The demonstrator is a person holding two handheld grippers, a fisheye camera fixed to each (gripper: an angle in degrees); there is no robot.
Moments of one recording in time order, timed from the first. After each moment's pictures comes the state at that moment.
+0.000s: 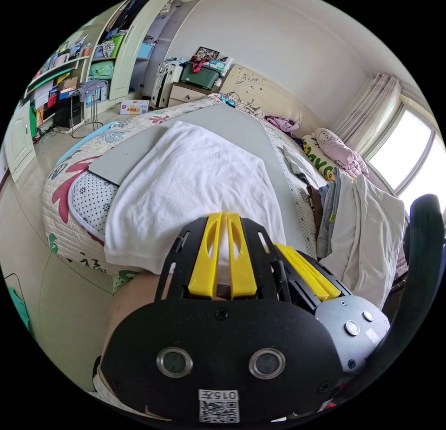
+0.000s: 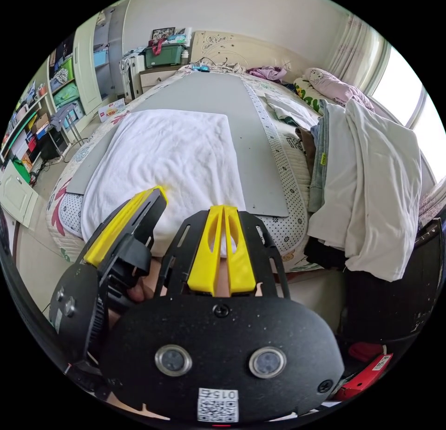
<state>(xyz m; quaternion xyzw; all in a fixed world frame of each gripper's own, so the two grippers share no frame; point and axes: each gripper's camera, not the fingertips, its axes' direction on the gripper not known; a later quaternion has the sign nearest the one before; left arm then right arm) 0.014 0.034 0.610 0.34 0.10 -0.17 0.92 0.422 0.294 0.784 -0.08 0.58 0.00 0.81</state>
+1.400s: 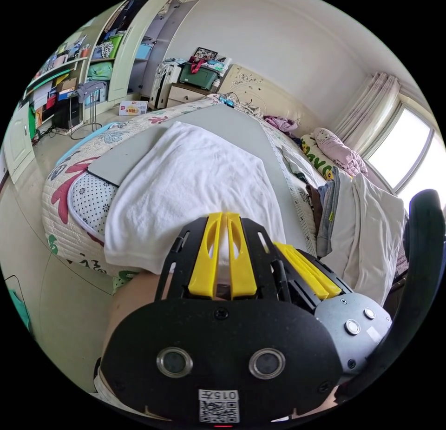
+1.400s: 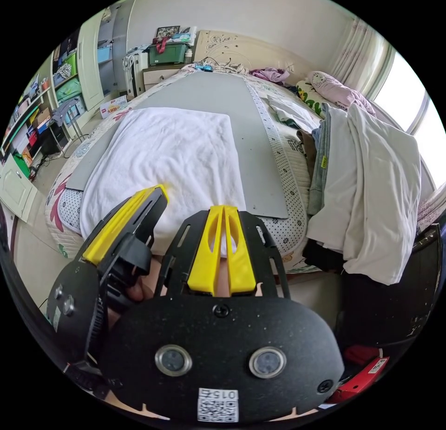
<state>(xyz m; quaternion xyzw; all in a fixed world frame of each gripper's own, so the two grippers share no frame) -0.017 0.033 0.618 0.34 0.10 -0.16 0.92 0.423 0.243 0.796 -0.09 0.58 0.00 0.81</state>
